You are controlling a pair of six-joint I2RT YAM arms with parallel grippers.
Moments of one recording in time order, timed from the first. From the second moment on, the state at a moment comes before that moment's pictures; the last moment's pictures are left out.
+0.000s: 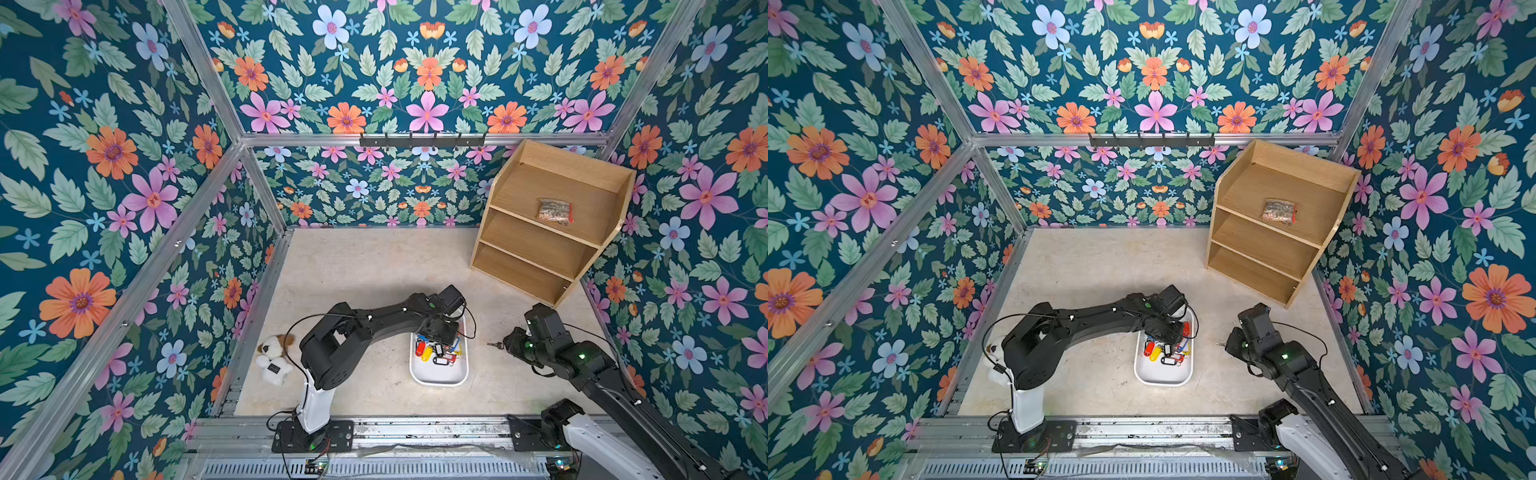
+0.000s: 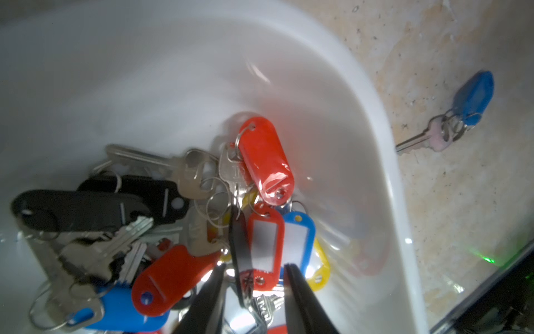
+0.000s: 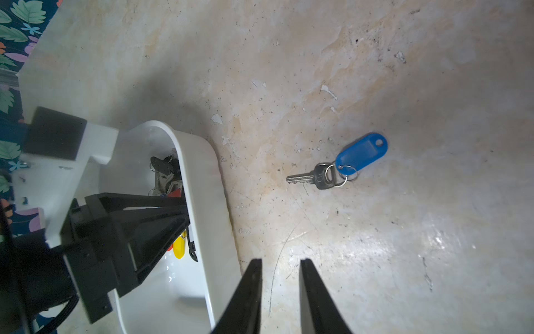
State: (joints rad) left arm -0.98 1.95 1.36 -0.59 0.11 -0.49; right arm 0.48 0.77 0.62 -0.81 -0.01 0.84
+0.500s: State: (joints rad) left arm -0.98 1.98 1.37 -0.61 0.10 -0.49; right arm 0.48 0.76 0.61 -0.81 -0.01 0.84
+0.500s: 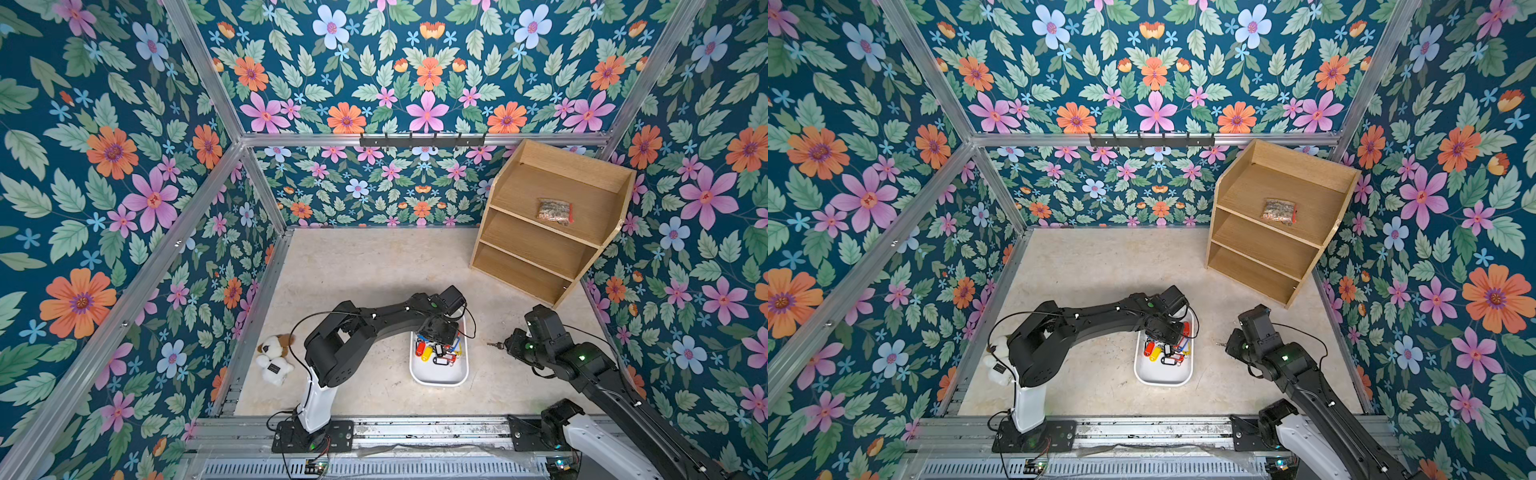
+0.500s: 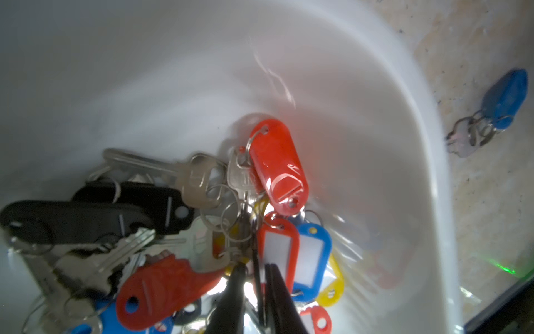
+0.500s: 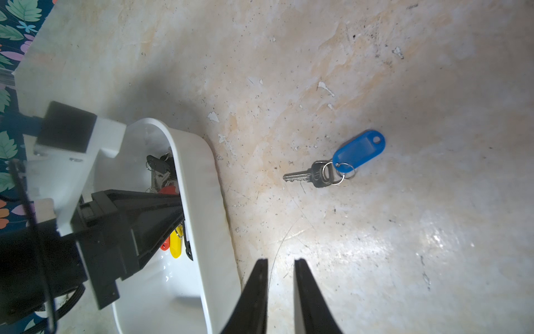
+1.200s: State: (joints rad) left arm -0.98 1.87 1.44 -0.70 0.06 -0.49; right arm 0.48 0.77 0.62 -0.81 -0.01 0.84
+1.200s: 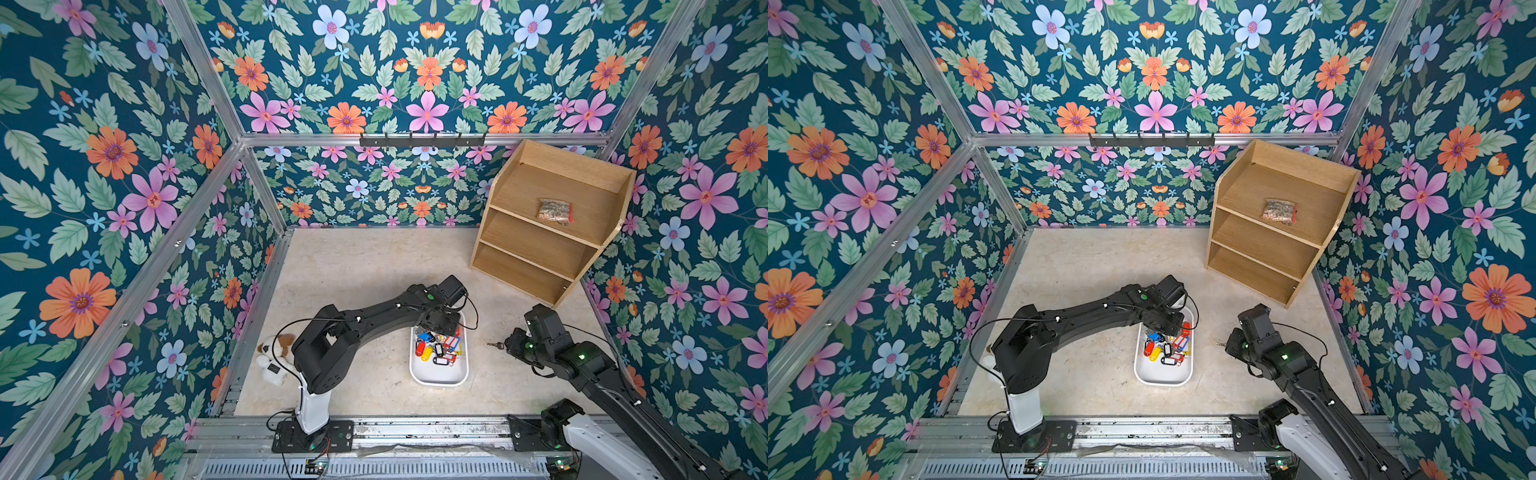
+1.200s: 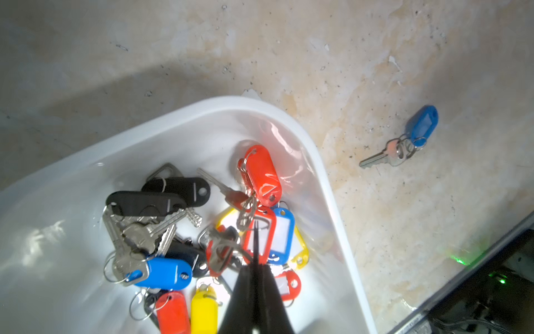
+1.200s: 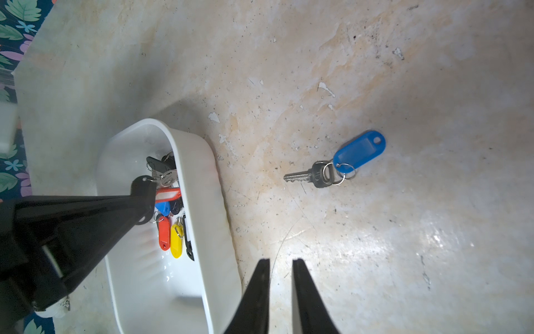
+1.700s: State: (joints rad) left arm -0.86 1.69 1.35 -0.71 0.08 -0.52; right arm 0.48 0.76 0.61 -0.81 -0.04 0.84
